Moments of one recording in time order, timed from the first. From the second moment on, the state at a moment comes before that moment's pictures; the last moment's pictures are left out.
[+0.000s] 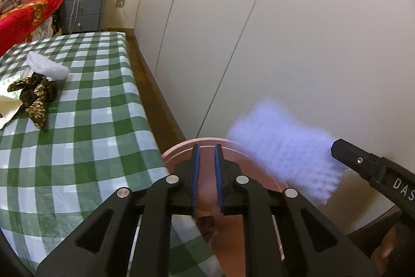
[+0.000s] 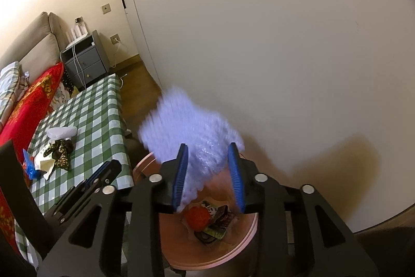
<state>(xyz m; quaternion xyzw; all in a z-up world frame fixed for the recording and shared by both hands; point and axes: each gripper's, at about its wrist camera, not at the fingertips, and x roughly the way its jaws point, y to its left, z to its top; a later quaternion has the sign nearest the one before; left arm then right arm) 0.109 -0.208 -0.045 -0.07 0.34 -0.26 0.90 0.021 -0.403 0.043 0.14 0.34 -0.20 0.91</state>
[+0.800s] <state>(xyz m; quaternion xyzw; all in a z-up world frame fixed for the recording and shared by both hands) 0.106 -0.118 -0.031 -0.10 0.32 -0.17 0.93 0.030 -0.349 0.046 0.13 0.31 -0.11 0.94</state>
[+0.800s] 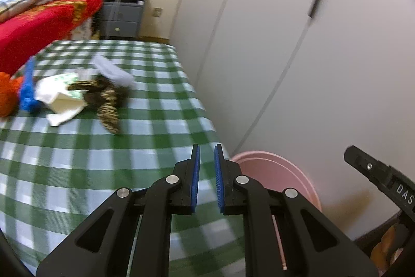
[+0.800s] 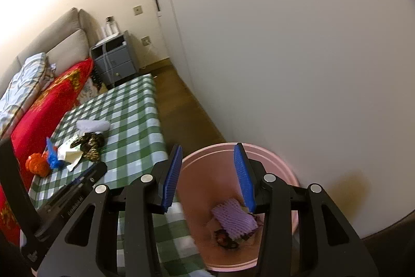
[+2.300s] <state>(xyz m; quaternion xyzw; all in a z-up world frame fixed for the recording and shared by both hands) 0.189 0.077 -0.050 -0.15 0.30 0.13 0.93 0.195 -0.182 -0.045 0.18 0.39 0.14 0.89</state>
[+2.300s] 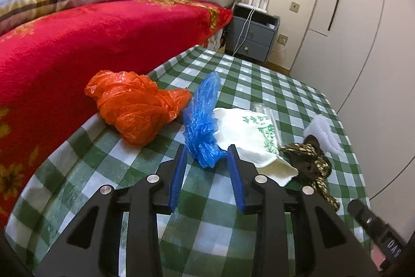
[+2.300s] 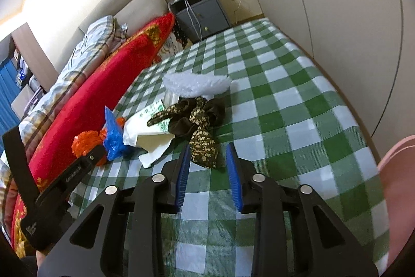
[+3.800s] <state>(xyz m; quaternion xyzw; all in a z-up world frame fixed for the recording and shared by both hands) 0.115 0.050 -0.013 -0.15 0.30 0.05 0.94 0.103 -0.173 0.024 0.10 0.36 0.18 0.91</state>
